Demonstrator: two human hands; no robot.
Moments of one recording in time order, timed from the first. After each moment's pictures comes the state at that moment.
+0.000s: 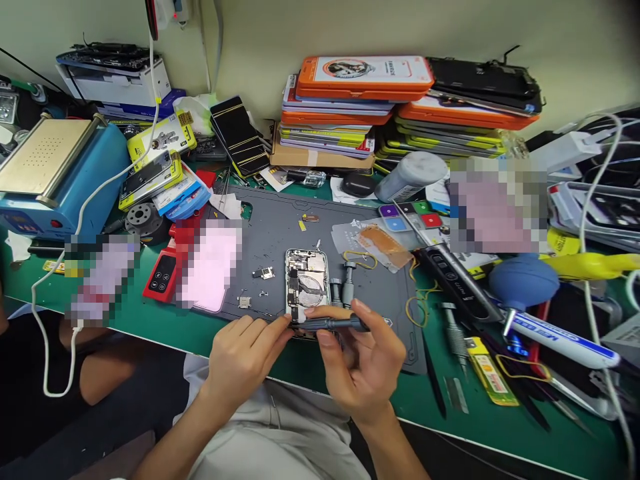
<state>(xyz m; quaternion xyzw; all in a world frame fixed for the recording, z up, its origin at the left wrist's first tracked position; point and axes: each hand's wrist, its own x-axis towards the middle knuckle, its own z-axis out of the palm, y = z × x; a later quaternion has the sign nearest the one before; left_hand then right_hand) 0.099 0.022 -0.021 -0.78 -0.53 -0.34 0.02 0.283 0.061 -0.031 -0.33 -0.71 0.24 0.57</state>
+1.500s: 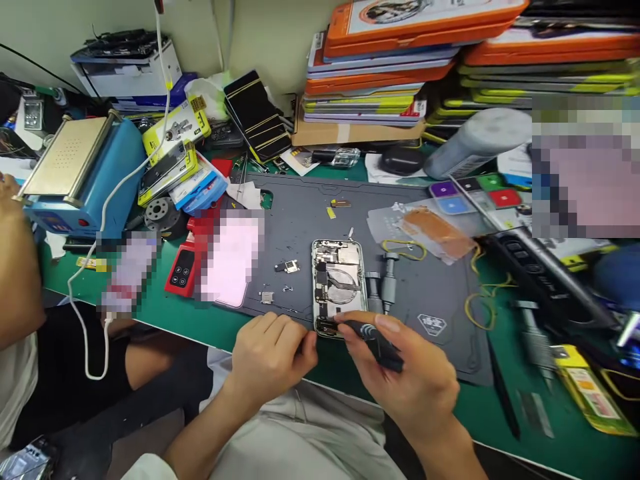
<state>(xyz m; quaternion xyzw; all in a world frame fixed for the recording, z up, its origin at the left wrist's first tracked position) 0.104 0.022 -0.021 -0.77 -0.55 -0.33 0.02 0.306 0.065 -0.037 -0.36 -0.80 0.10 0.47</state>
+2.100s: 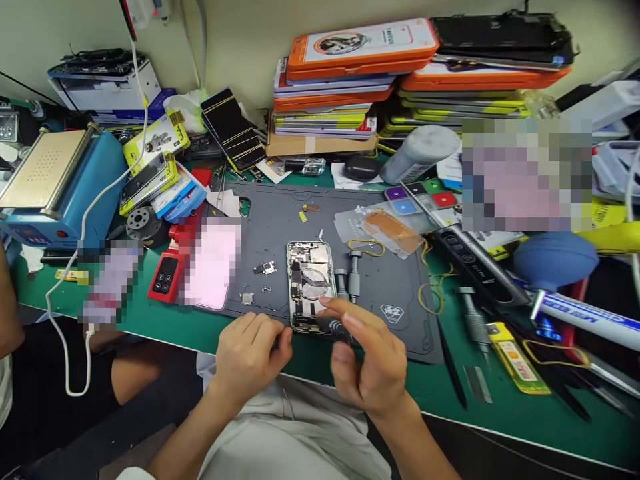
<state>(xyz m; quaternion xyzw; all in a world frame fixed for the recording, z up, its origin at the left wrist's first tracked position) 0.101 0.024 -0.019 -0.77 -0.54 -0.35 0.01 0.302 0.062 -0.039 -0.34 -0.79 0.09 0.51</state>
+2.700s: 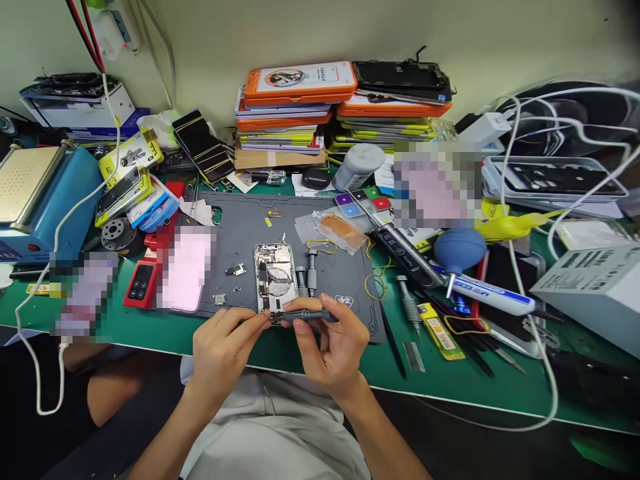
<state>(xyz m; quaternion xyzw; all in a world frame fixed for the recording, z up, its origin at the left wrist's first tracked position) 0.101 0.027 -0.004 -0.77 -0.52 -0.36 -0.04 0.294 0.061 -0.035 -0.32 -0.69 0.24 0.60</state>
